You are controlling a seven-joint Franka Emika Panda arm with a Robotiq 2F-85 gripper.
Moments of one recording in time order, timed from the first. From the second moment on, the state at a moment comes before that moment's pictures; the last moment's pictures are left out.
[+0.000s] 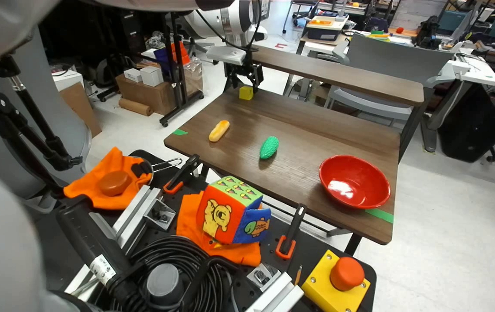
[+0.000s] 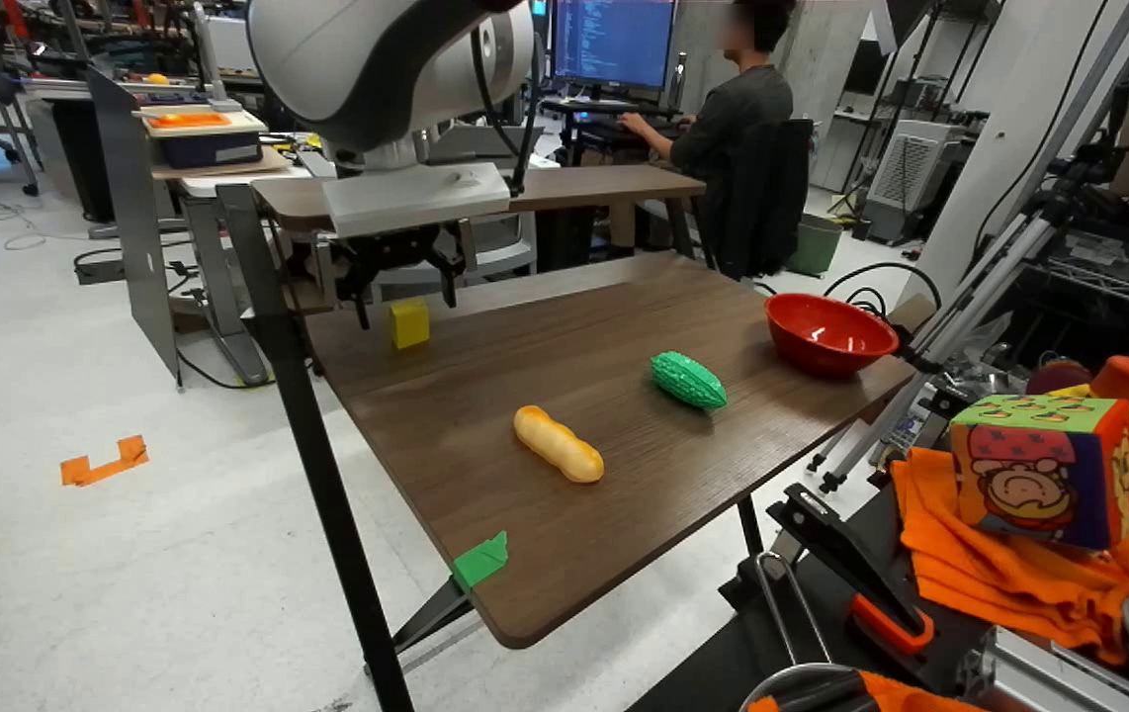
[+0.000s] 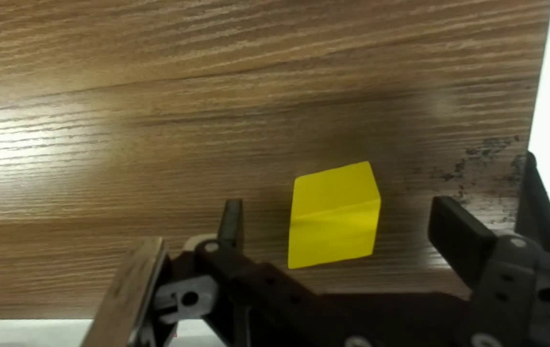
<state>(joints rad) 0.39 1.26 -0.06 -0.88 -0.15 2.18 0.52</state>
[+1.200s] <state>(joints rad) 0.41 1.19 0.03 -0.84 -0.05 1.90 0.47</state>
